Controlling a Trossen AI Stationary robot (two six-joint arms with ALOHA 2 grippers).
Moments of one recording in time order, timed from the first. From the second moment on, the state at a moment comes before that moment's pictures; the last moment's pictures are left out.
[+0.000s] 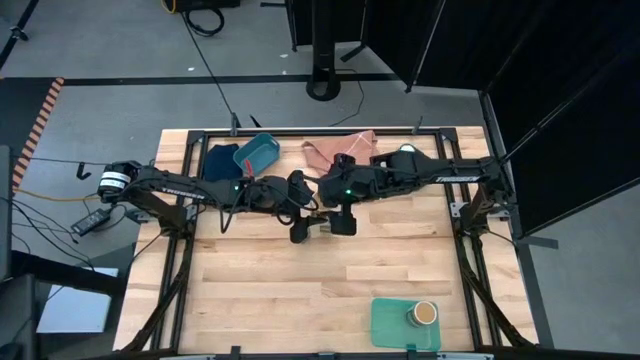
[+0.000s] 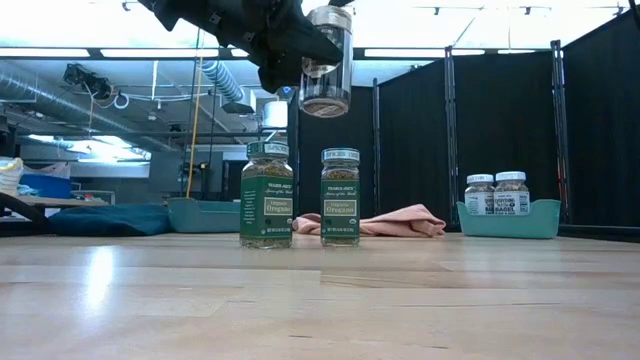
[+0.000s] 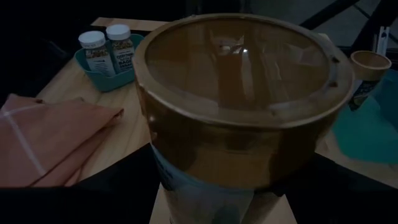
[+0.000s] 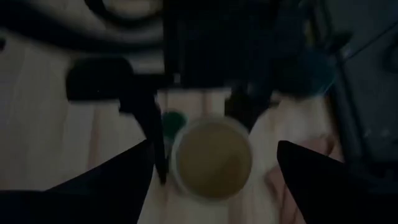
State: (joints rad) left arm -0.02 1.44 0.95 0.08 -0.09 -0.08; right arm 0.09 1.80 2.01 -1.07 0.21 0.01
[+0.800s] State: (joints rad) left arm -0.02 1.44 0.95 0.08 -0.11 -0.08; right arm 0.14 1.79 2.03 -1.09 0.45 -0.05
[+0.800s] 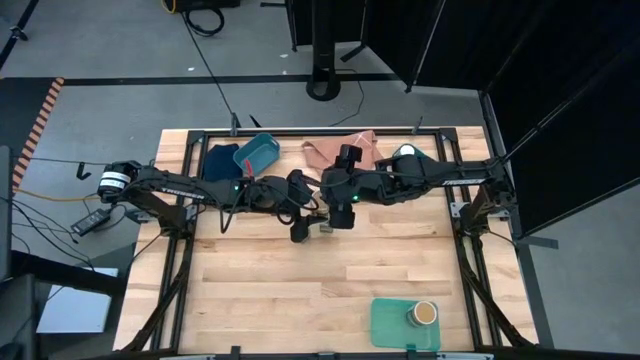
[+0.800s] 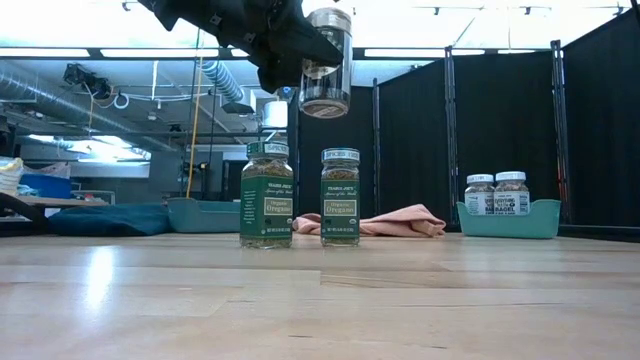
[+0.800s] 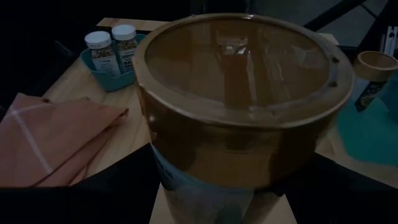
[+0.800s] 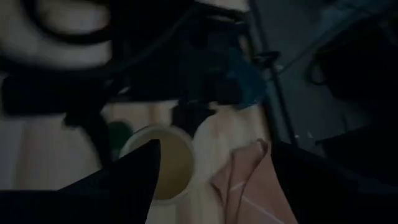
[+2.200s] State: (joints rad) left arm -0.01 1.44 0.95 0.08 -0.10 -0.08; right arm 0.06 1.84 2.01 -1.09 0.16 0.05
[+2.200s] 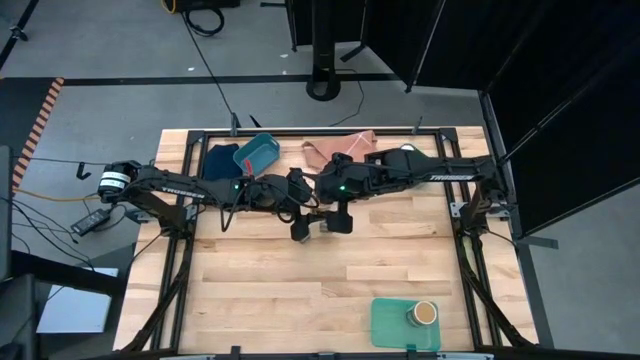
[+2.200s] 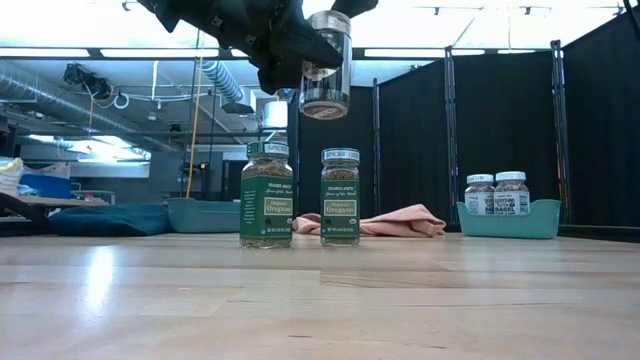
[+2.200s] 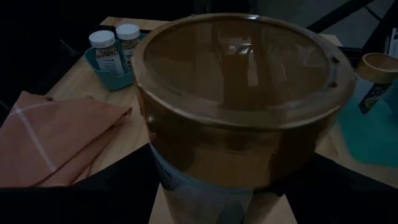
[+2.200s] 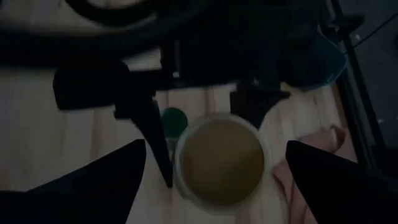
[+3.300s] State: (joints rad) left arm -0.01 1.44 0.95 0.08 -0.11 -0.08; right arm 0.04 1.90 2.01 -1.14 0.15 0.05
